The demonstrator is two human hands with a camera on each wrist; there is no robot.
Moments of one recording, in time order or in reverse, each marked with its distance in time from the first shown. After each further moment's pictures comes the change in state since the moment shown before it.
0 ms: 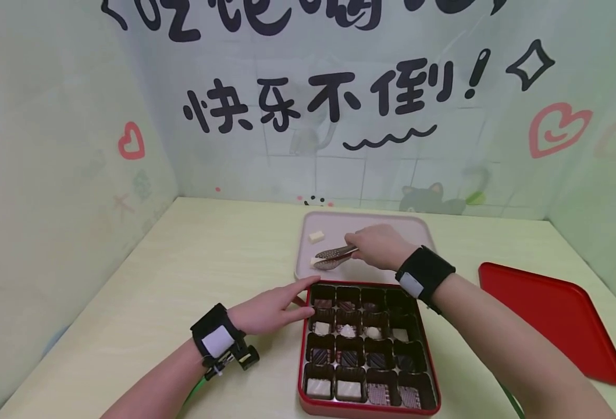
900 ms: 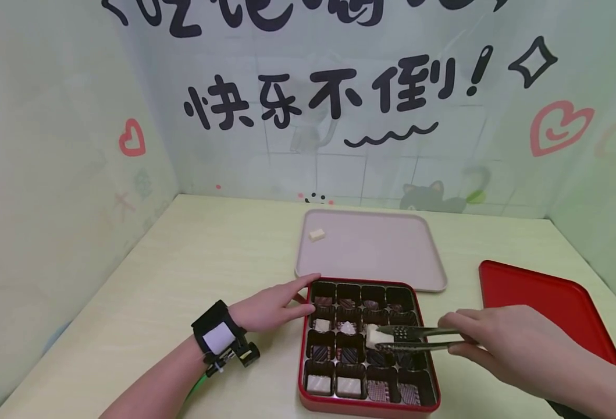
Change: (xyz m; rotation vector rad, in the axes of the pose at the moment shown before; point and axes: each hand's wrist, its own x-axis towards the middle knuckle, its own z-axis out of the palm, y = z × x) left_hand -0.001 -0.002 0.001 0.005 0.000 -0.007; right_hand -0.201 -0.037 -0.044 0.219 0.135 0.028
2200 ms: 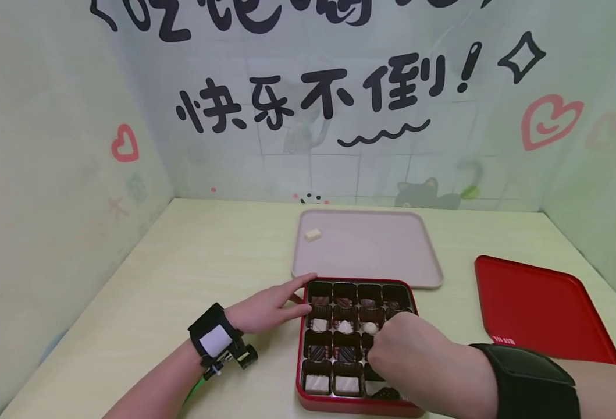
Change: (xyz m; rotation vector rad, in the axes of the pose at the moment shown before) left_hand 0.002 0.001 -0.001 -0.027 -0.001 0.002; right_hand 0.067 -0.089 0.010 -0.637 -0.330 -0.262
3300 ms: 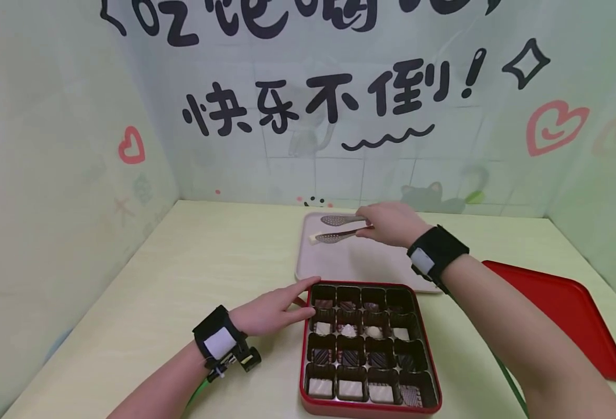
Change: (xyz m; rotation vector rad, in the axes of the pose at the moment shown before) left_hand 0.000 0.002 0.001 0.011 0.004 -0.021; right_hand 0.112 0.153 0.090 0.574 0.230 0.367
